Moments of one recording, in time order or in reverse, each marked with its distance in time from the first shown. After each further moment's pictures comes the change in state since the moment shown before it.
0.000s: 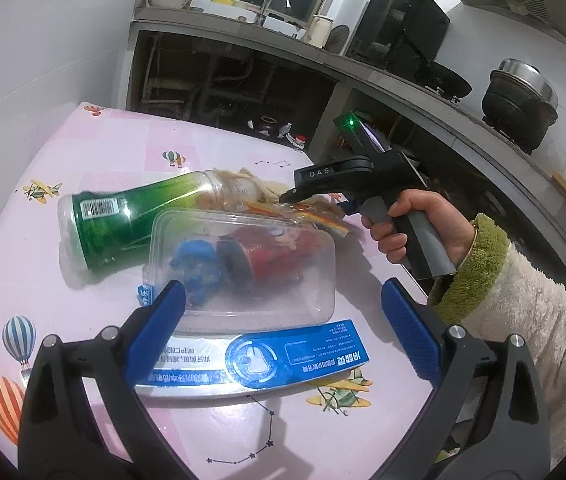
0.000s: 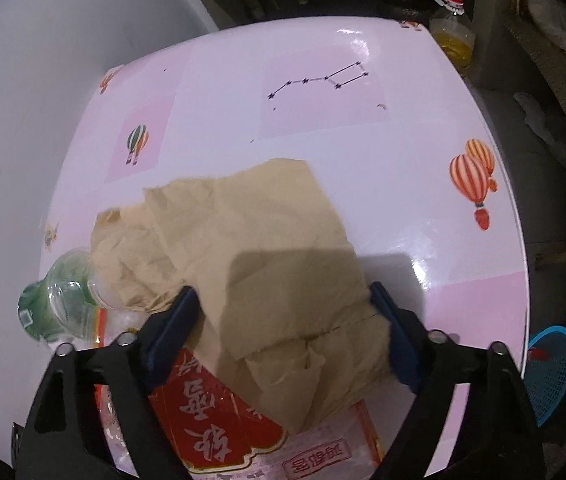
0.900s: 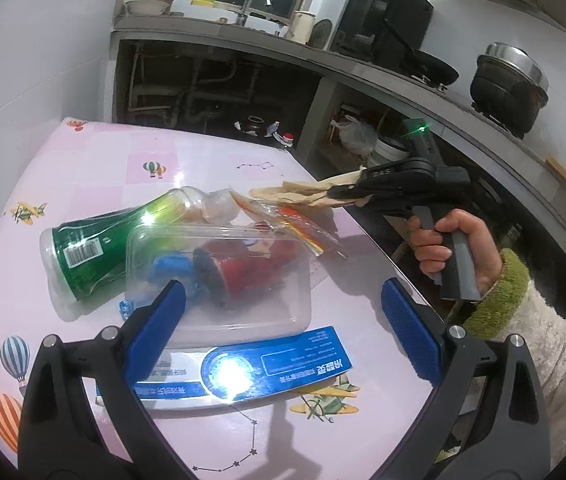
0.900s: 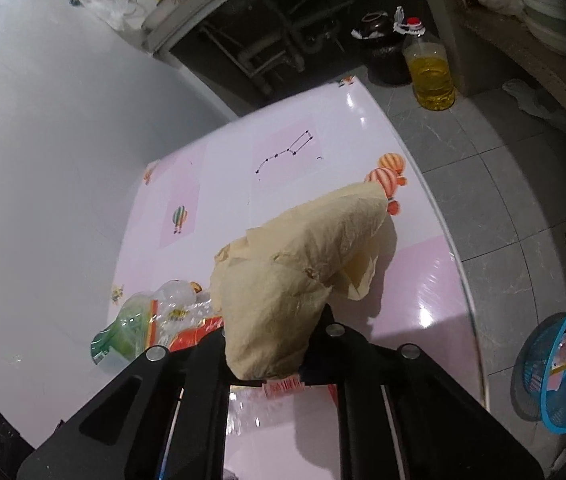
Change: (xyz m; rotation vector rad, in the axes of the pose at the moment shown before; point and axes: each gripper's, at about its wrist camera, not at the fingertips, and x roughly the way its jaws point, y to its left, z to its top) left arm 0.006 -0.023 0.005 0.072 0.010 -0.008; right arm -0.073 -0.071 -0.050 0.182 -0.280 0.248
